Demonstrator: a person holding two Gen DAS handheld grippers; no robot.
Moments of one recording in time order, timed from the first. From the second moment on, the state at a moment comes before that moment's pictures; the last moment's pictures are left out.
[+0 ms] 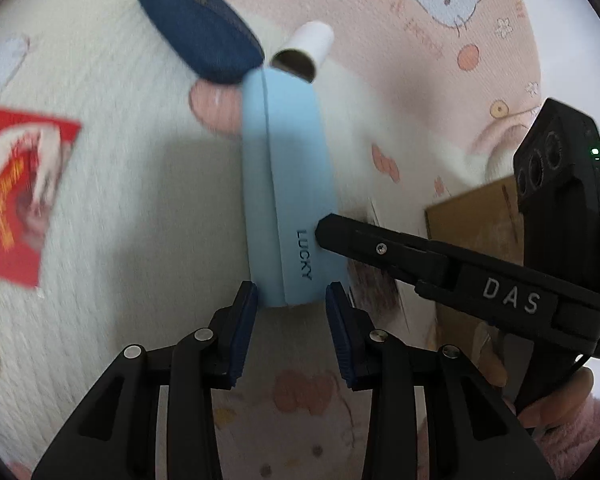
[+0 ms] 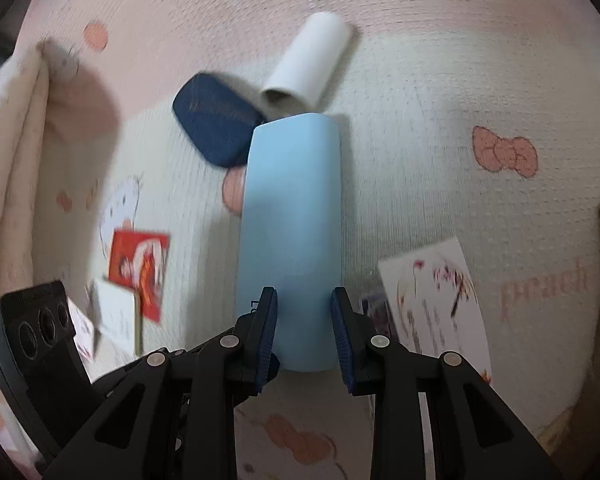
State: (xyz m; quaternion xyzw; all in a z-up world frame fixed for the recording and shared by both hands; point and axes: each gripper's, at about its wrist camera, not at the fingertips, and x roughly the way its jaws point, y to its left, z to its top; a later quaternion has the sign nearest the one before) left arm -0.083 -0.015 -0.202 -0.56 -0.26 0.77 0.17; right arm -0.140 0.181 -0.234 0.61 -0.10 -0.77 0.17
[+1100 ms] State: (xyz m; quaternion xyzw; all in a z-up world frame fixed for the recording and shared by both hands) left arm -0.096 -0.029 -0.178 -0.53 -0.23 0.81 0.10; right arm -0.132 0.199 -0.221 0.57 -0.15 -0.78 0.21
